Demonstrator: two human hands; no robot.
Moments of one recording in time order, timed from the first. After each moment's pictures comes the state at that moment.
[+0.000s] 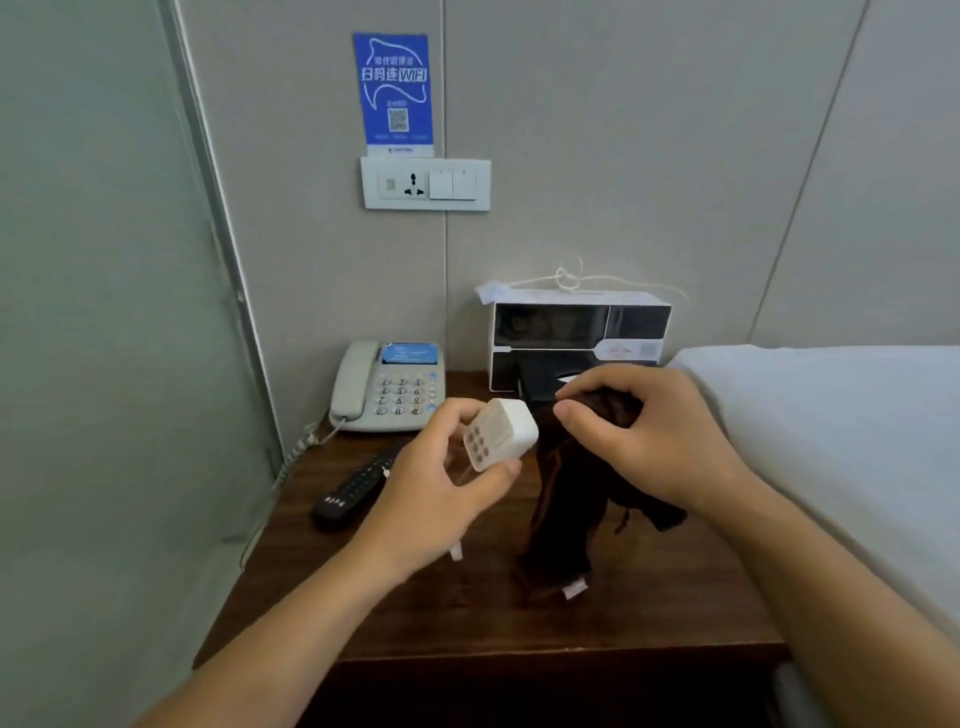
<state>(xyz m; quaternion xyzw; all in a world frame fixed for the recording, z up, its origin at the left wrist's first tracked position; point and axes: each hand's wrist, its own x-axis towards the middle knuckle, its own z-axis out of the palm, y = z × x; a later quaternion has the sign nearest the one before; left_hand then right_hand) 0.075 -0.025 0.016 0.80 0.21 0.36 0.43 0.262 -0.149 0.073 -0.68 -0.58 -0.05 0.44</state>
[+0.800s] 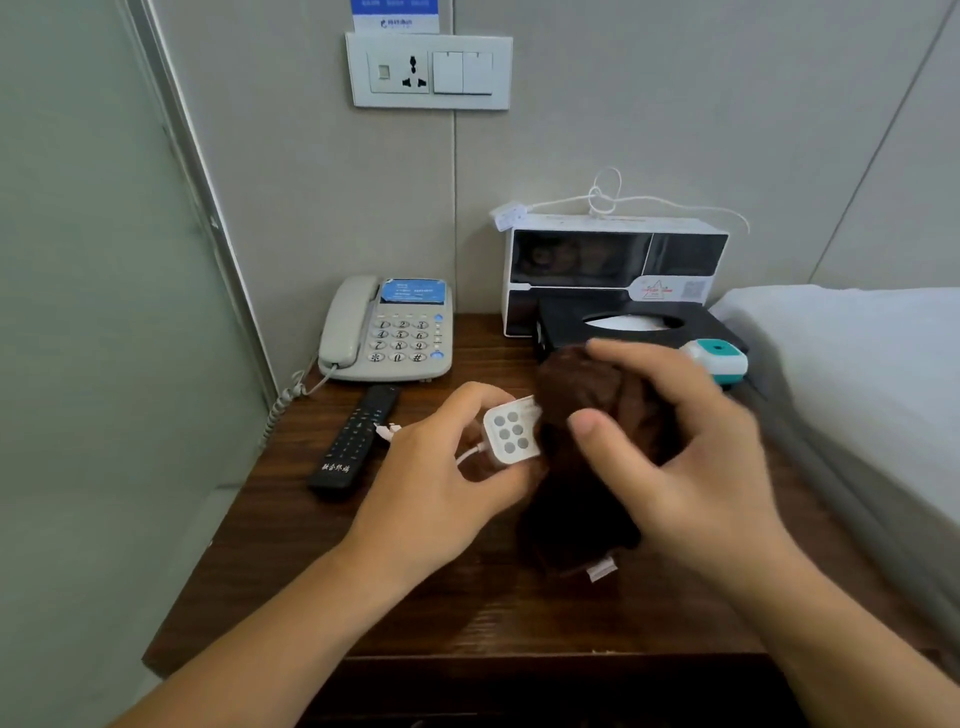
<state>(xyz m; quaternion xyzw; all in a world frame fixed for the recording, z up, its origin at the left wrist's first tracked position) 0.084 -0.015 -0.014 0.81 0.24 0.34 0.41 0.249 -0.137 0.006 -0.62 -0.55 -0.05 0.56</state>
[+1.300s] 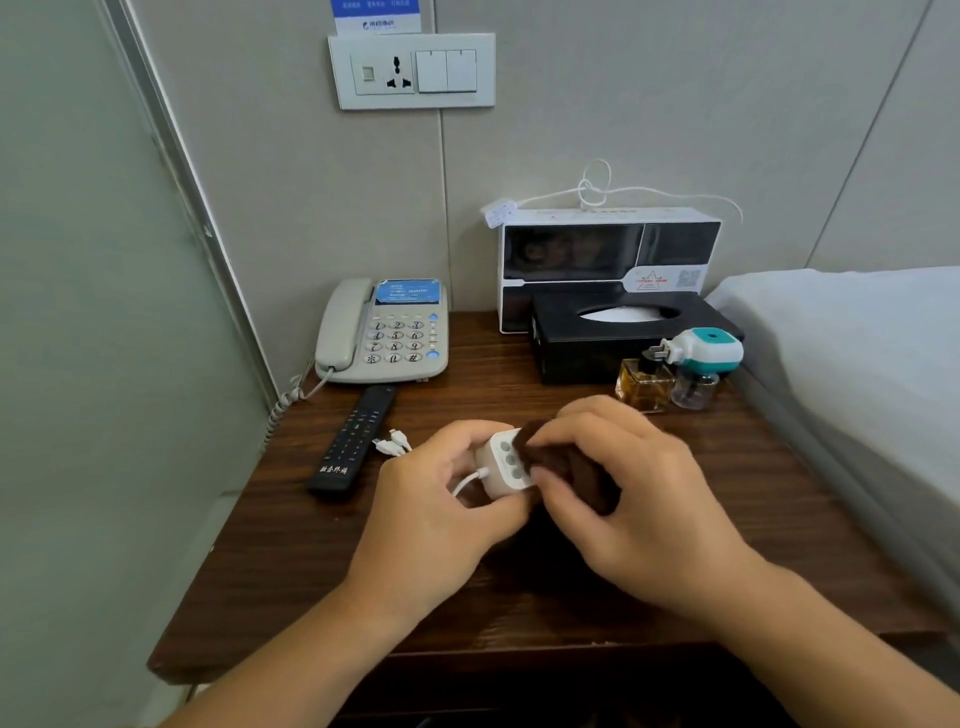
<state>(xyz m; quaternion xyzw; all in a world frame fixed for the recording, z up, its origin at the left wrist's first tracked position) 0.082 -0.030 -0.034 0.75 0.24 0.38 0.48 0.248 -0.136 -0.015 -0.63 -0.66 -0.08 0.40</state>
